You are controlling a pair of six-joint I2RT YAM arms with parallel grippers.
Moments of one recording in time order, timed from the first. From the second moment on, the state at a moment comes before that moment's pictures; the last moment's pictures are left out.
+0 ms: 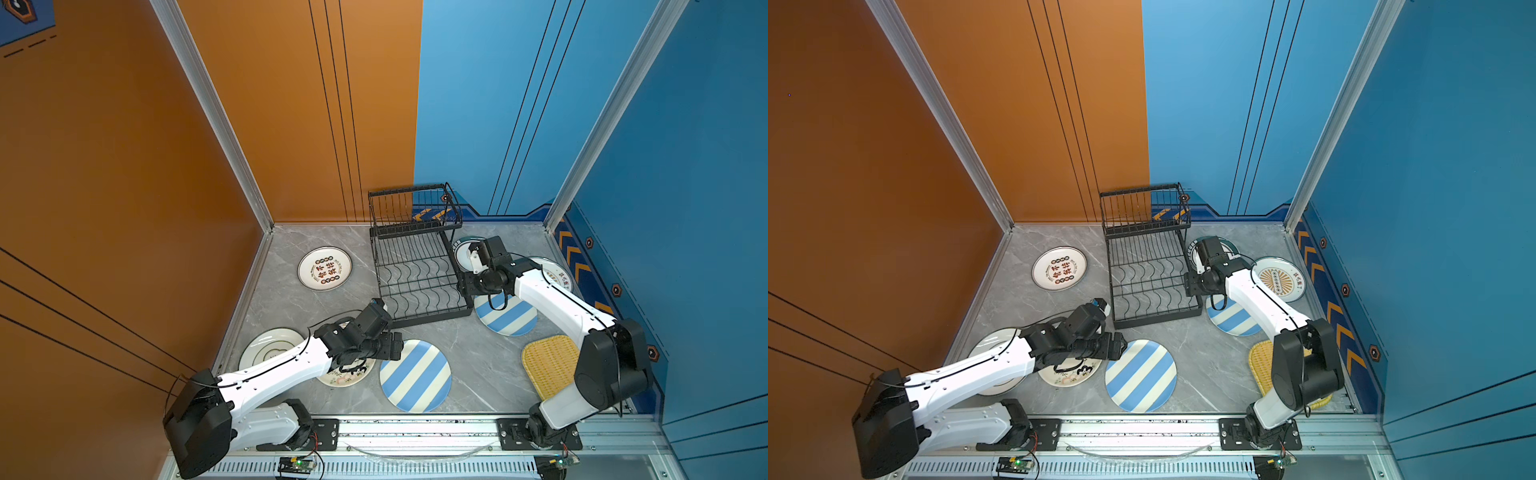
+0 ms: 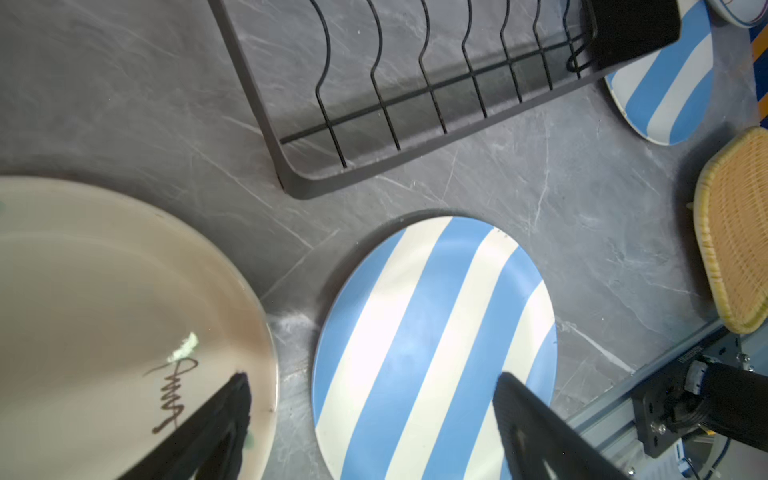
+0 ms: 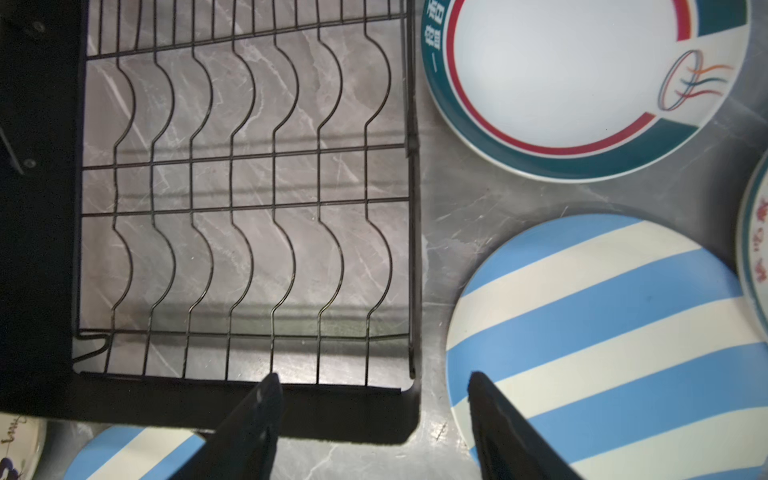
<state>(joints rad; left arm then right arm) -0.87 1.17 0.72 -0.54 -0.01 -0.74 0.36 1.55 1.19 -0.71 -0.06 0.22</state>
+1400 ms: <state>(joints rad) -0.93 1.35 0.63 -0.32 0.25 -0.92 0.39 1.37 0.83 -0.74 -0.39 0.37</state>
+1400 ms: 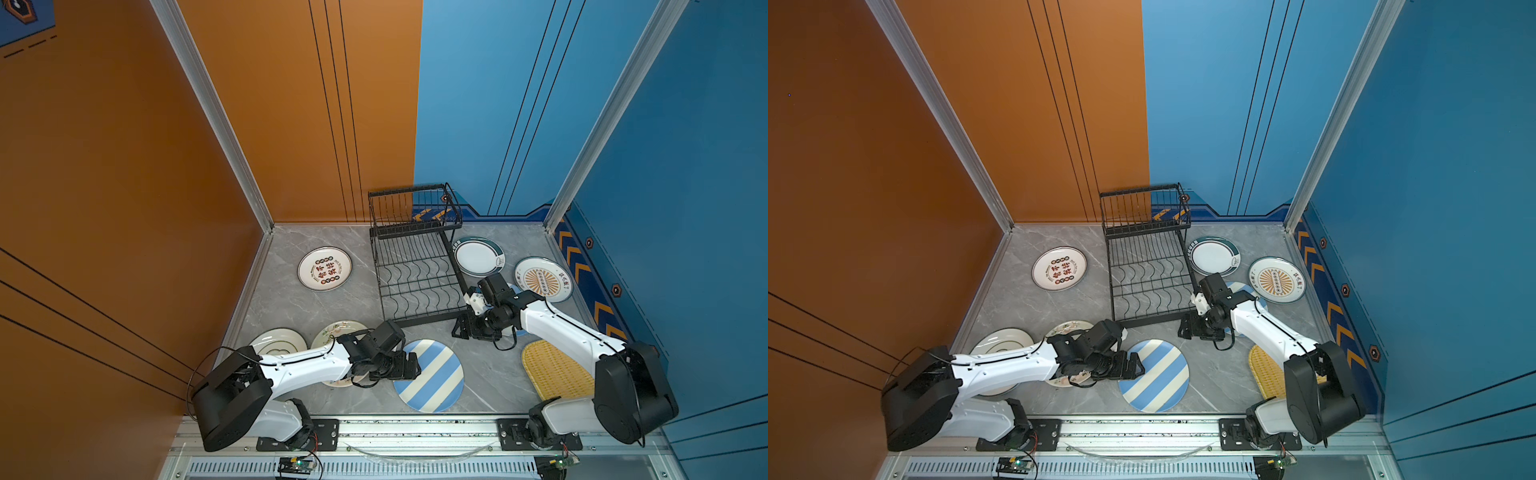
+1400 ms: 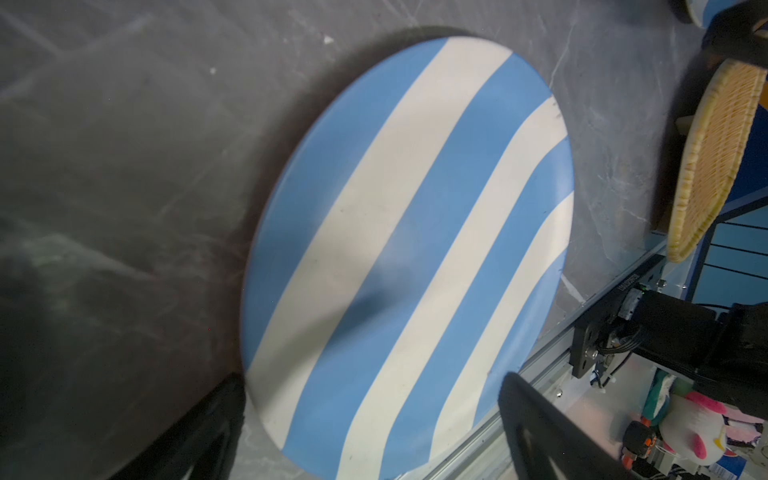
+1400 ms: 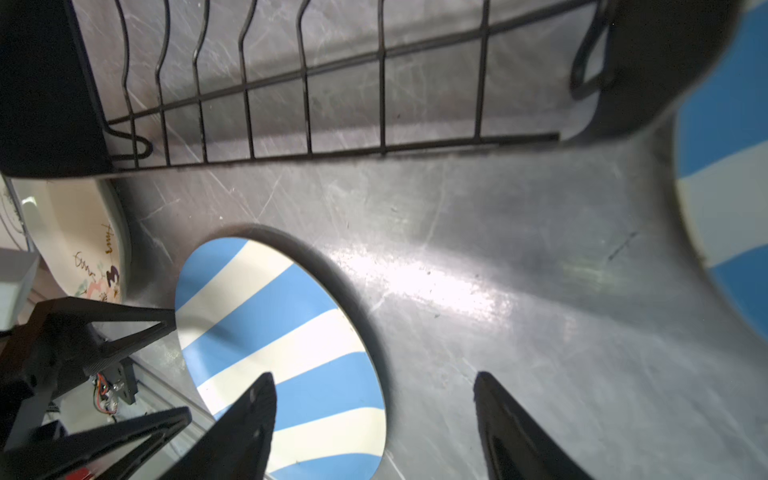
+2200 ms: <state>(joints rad) -0.89 1.42 0.65 -0.32 0.29 -0.91 0.51 1.31 0.60 -0.65 -0.50 0.48</state>
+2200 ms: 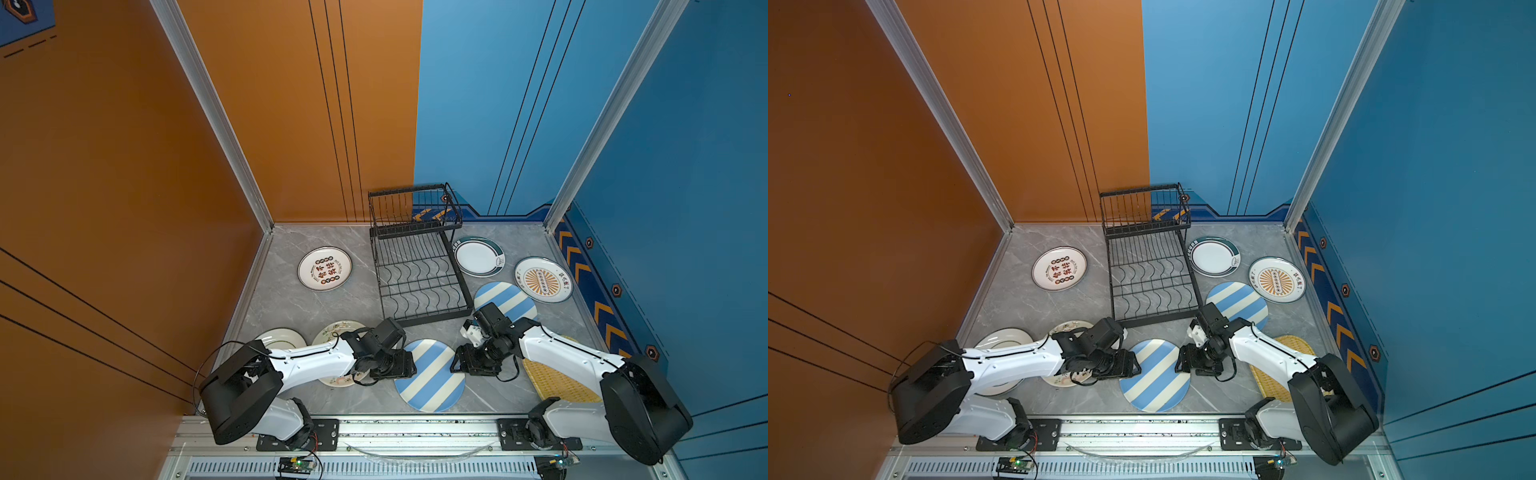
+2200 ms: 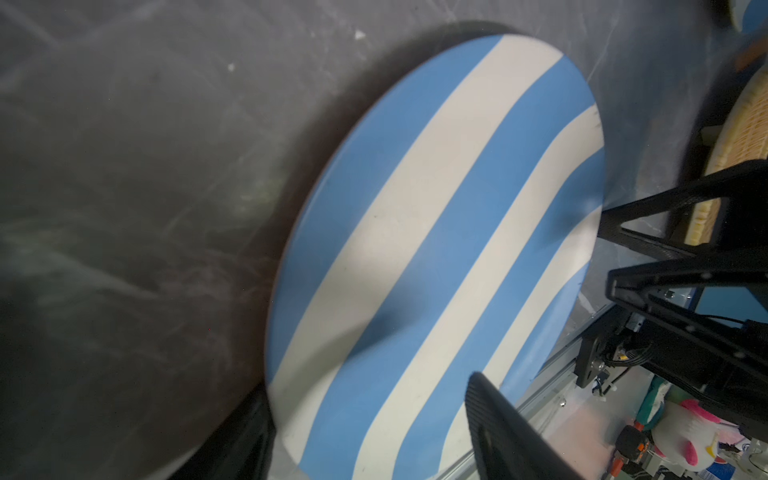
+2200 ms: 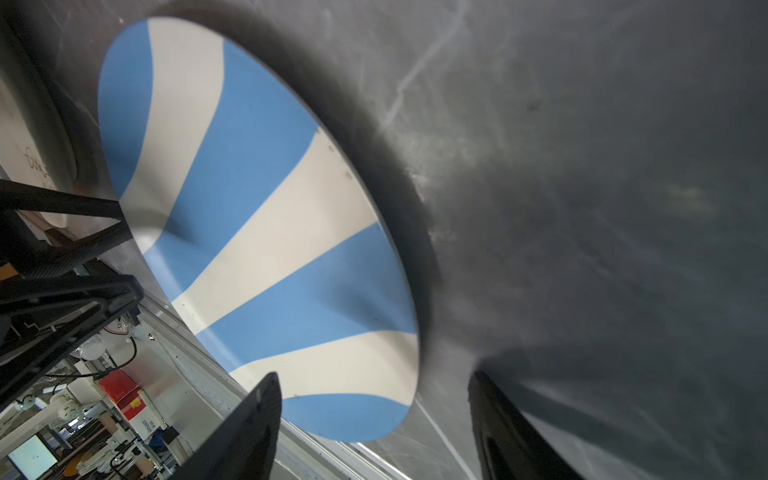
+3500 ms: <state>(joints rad) -0.81 1.53 0.72 -0.33 0.41 -0.78 0.44 1.37 0.51 -0.37 -0.74 0.45</state>
